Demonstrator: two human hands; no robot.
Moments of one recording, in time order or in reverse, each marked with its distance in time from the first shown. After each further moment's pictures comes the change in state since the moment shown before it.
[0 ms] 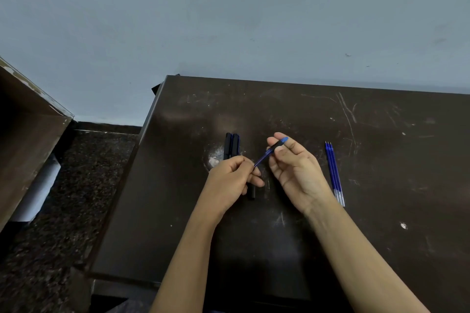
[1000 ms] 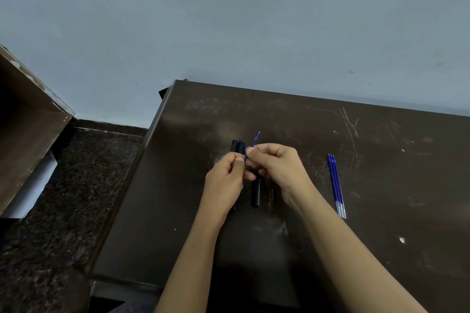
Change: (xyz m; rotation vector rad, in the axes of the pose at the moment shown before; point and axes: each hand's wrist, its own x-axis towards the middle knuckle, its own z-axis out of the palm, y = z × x) left_hand 0.006 -0.009 -0.010 -0.070 0.168 0.096; right_hand 0.009 0.002 0.038 -0.761 -0.017 -0.048
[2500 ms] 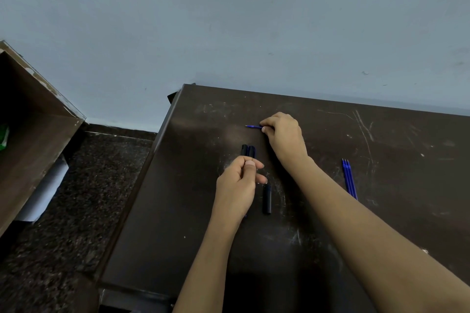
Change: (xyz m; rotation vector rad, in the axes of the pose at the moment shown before) left_hand 0.002 0.003 0.002 0.068 0.031 0.019; right_hand 0.101 -0.004 0.001 -0.978 0.184 -0.500
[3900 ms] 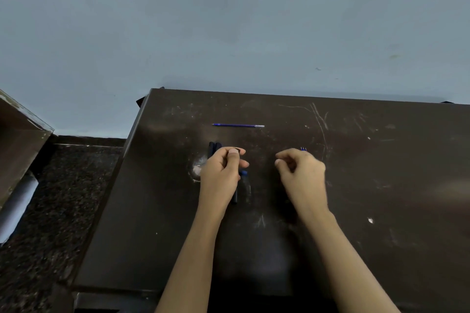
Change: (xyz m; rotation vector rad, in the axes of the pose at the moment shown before) left_hand 0.000 0.008 0.034 -0.108 0.054 0.066; right_hand -0.131 0.031 -0.058 0.217 0.229 0.335
